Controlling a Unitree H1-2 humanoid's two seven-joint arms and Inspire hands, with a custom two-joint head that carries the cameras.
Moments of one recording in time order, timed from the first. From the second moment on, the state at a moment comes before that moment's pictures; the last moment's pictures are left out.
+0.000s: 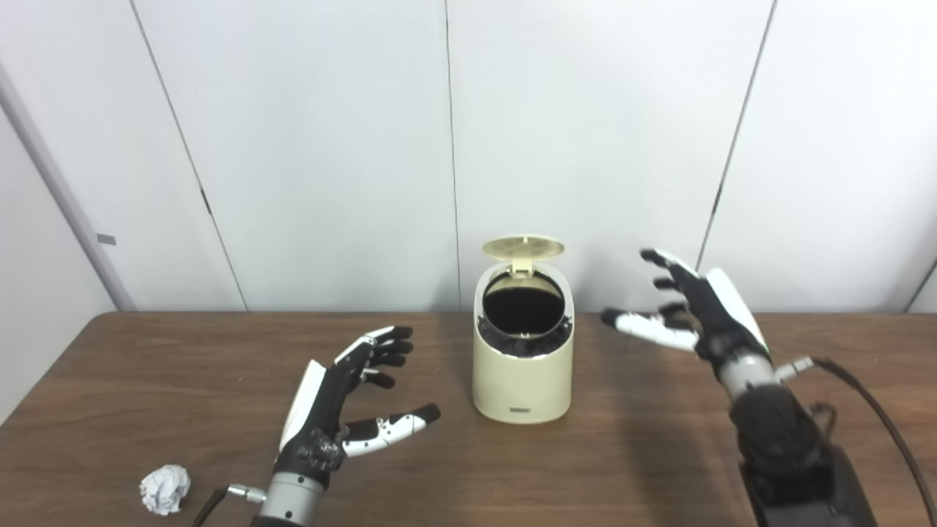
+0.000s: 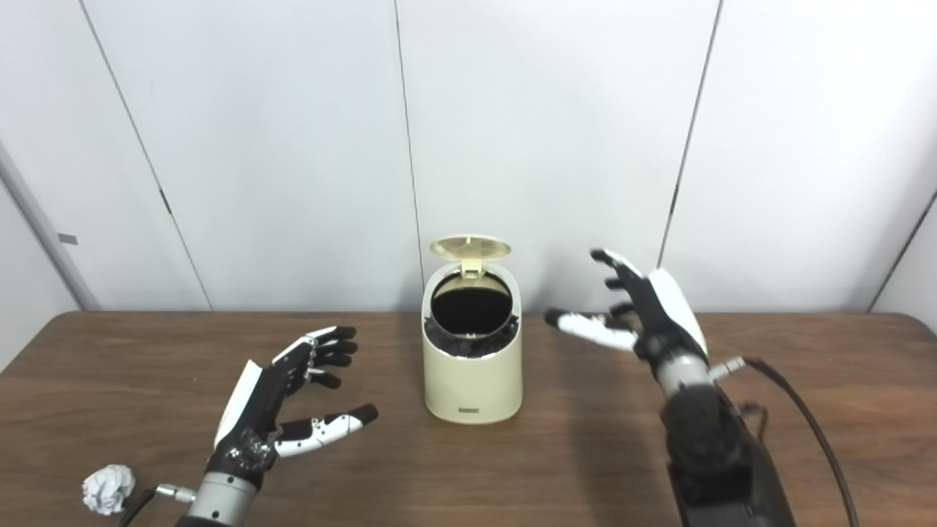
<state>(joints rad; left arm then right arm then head) -0.16 0.14 -0.04 -0.18 0.28 -0.01 -0.01 -0.46 -0.21 0.01 -0.03 -0.51 0.35 0.11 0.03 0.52</state>
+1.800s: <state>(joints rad) -0.04 0.32 -0.01 -0.58 0.65 0.29 -0.20 -0.29 -0.34 0.02 -0.12 -0.30 0.22 0.17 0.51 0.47</state>
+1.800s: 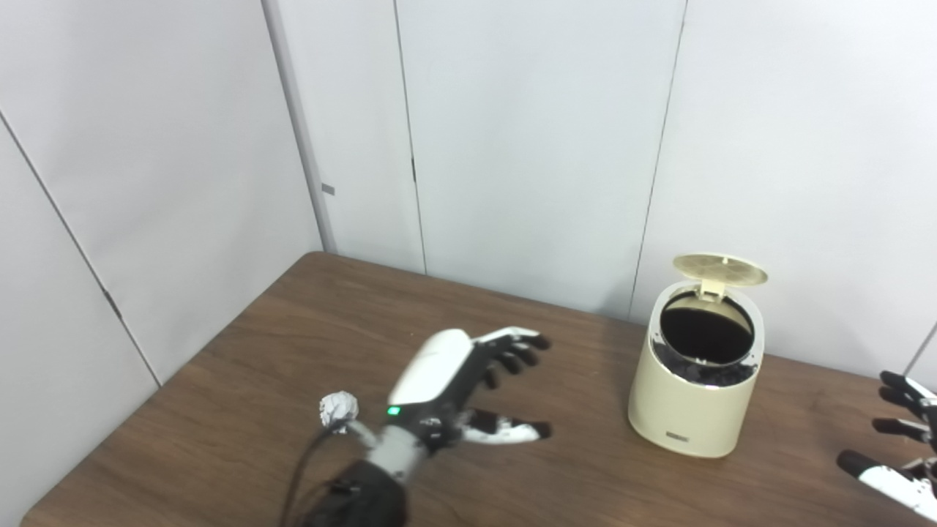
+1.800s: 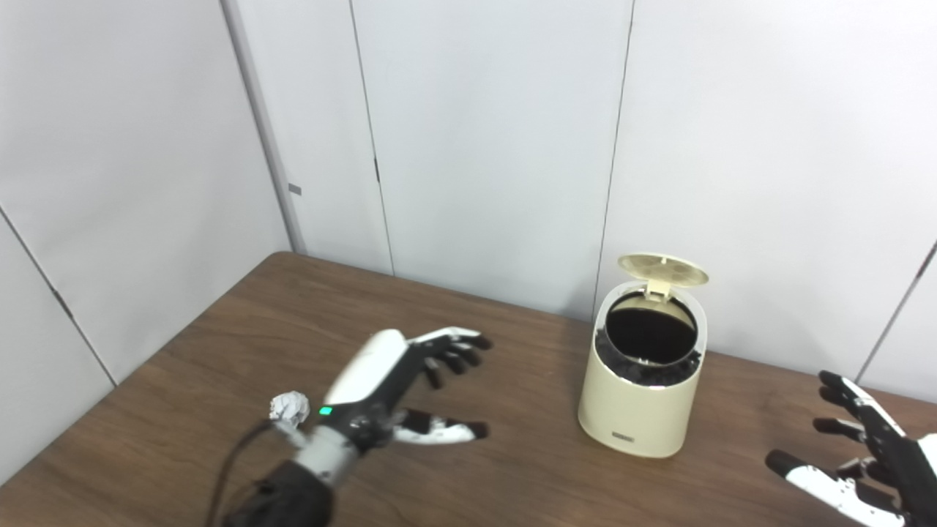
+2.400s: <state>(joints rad) 0.03 0.60 0.15 -0.67 0.95 0.36 -0.48 -0.32 -0.34 0.04 -0.11 -0.30 0.22 0.17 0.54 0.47</state>
